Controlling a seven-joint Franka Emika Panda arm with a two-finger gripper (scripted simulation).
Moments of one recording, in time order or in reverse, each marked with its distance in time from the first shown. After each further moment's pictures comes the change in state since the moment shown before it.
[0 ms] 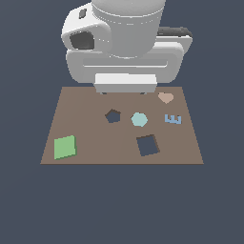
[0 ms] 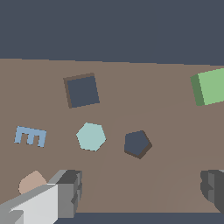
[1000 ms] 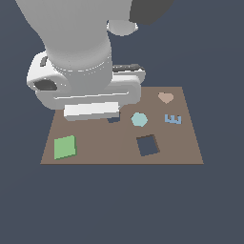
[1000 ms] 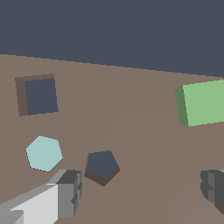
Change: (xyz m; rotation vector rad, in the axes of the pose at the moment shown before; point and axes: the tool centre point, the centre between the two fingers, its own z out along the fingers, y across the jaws) arm 0.027 0.065 0.046 0.008 -0.001 -0.078
